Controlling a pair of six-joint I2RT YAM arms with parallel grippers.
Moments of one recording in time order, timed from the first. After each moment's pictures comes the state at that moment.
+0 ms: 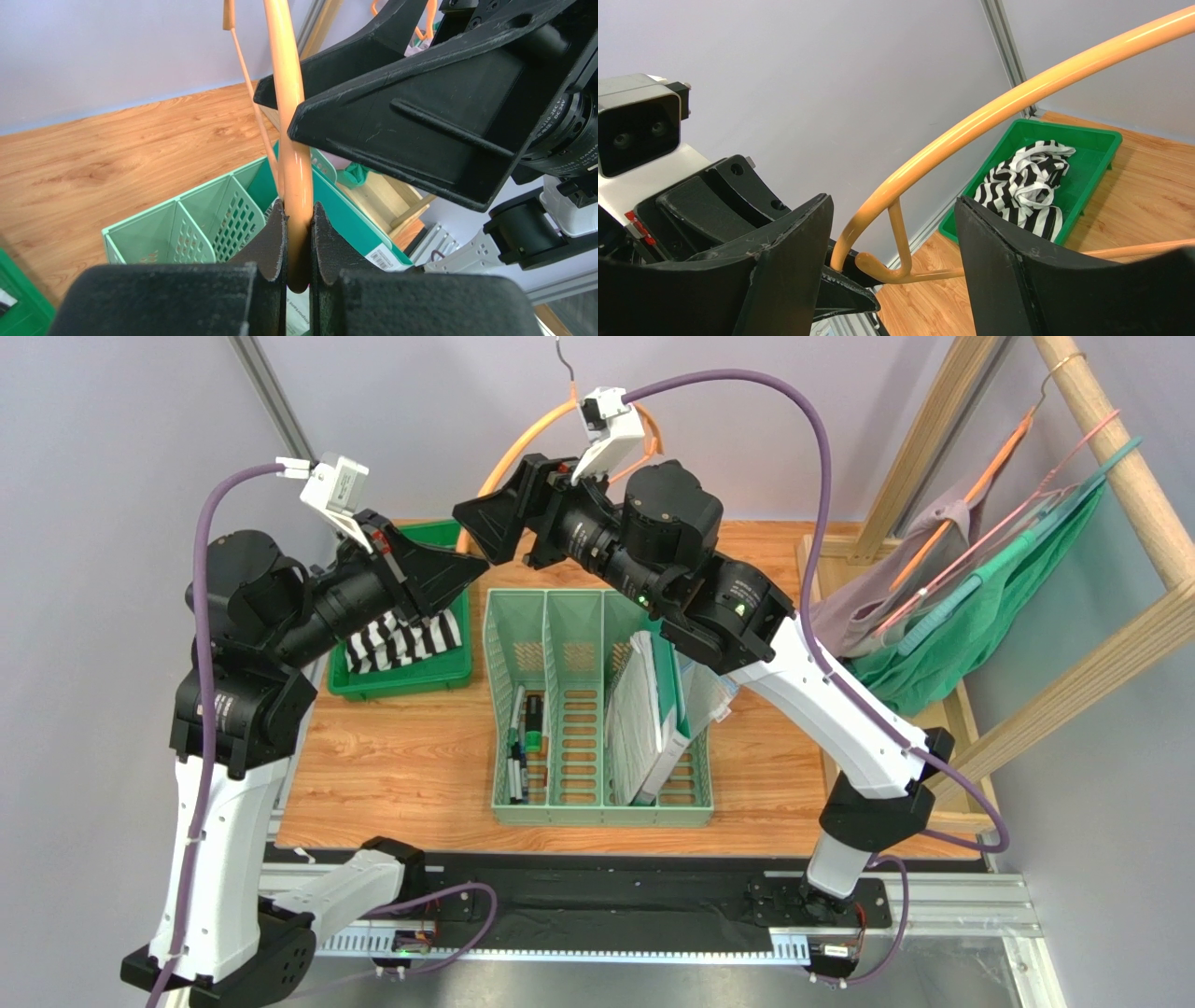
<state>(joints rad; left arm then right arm) -0.30 1.02 1.70 -0.65 0.50 -0.41 1.03 1.74 2.28 -0.41 0.15 0.52</state>
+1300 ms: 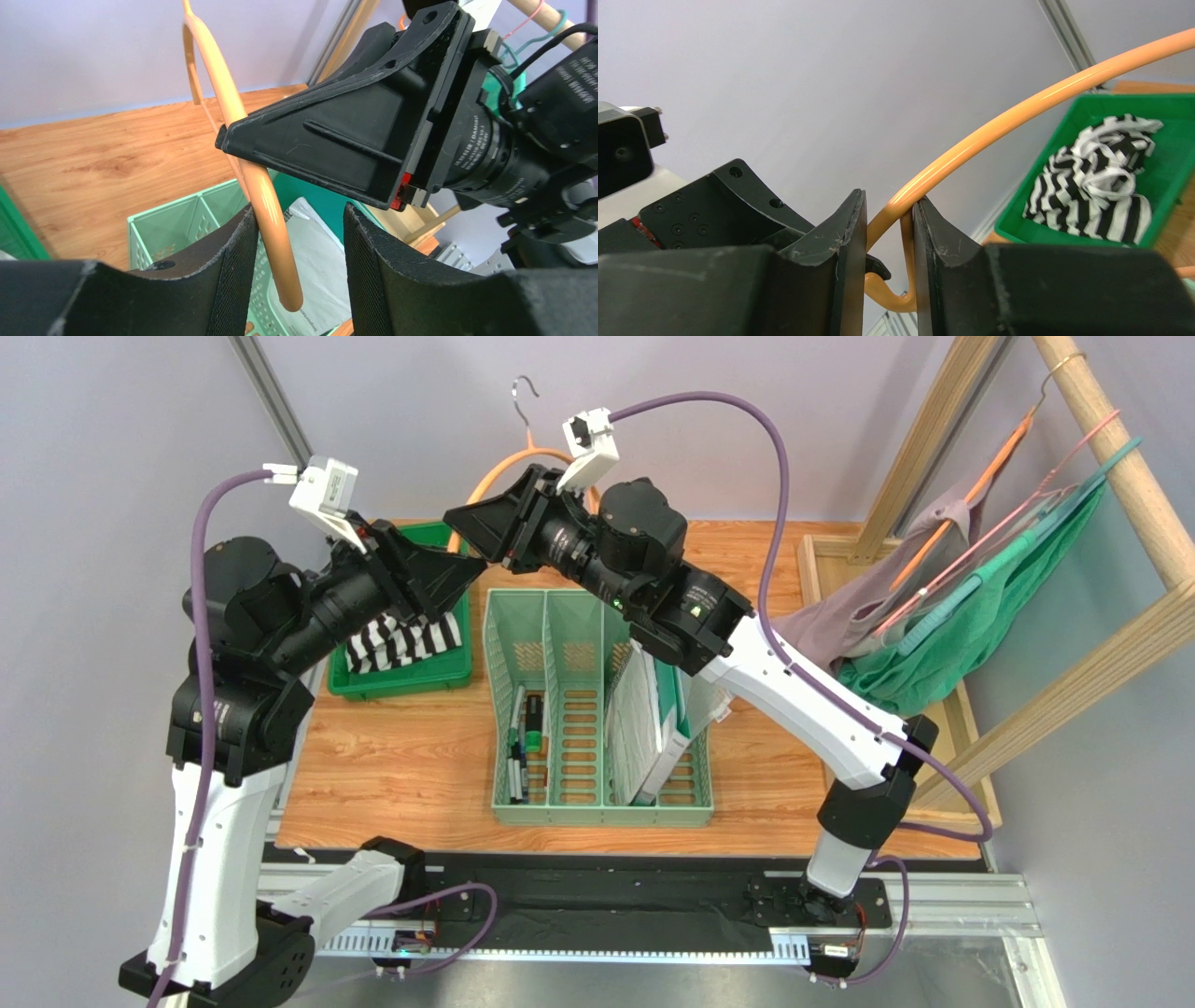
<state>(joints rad) -0.31 1.01 1.69 -0.67 0.41 -0.41 0.99 1.74 2.08 -0.19 0.07 0.74</state>
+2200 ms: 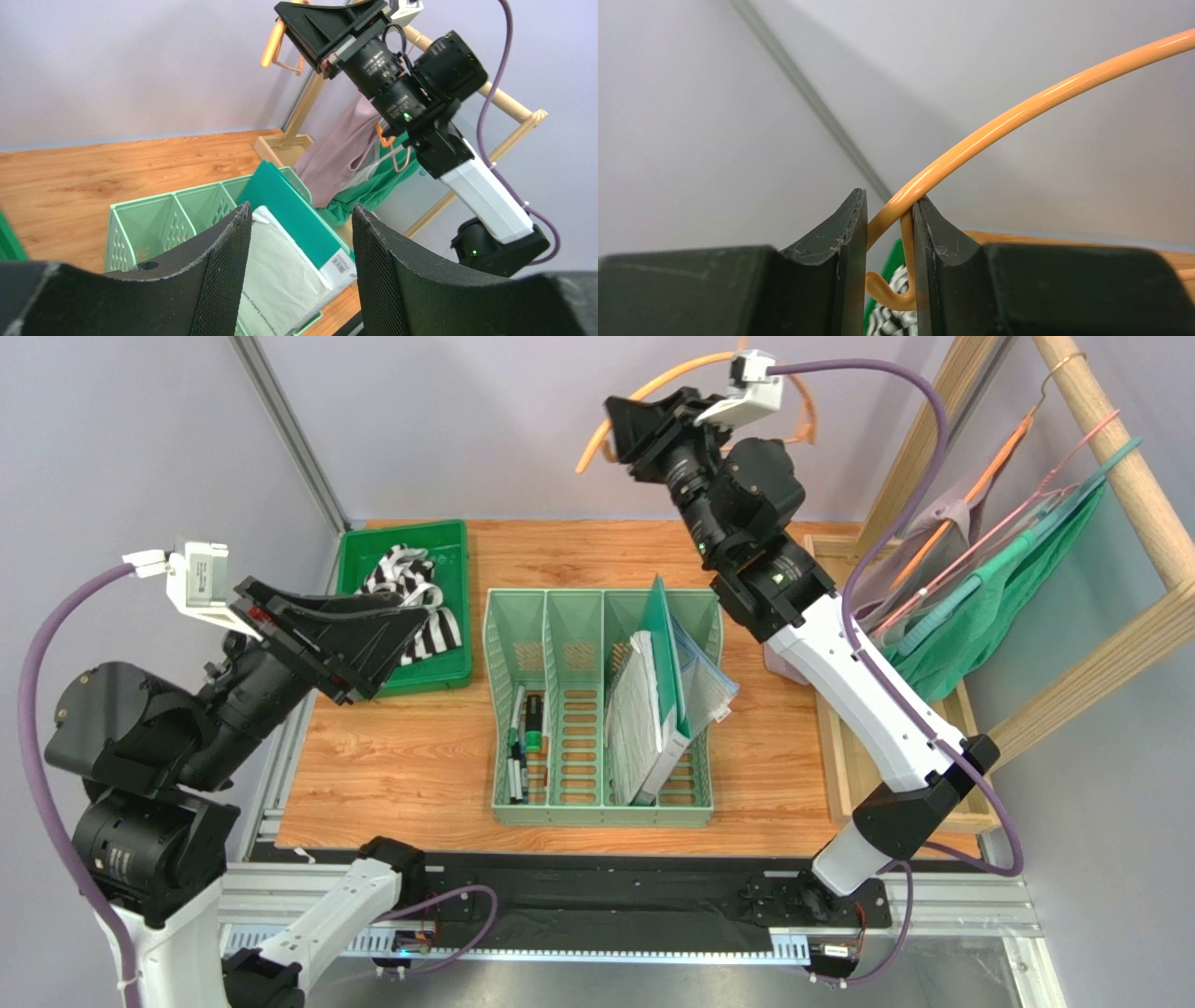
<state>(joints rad) -0.31 0.81 1.73 -0.74 0.34 -0.52 0.73 1.60 1.93 0.00 0.28 0.48</state>
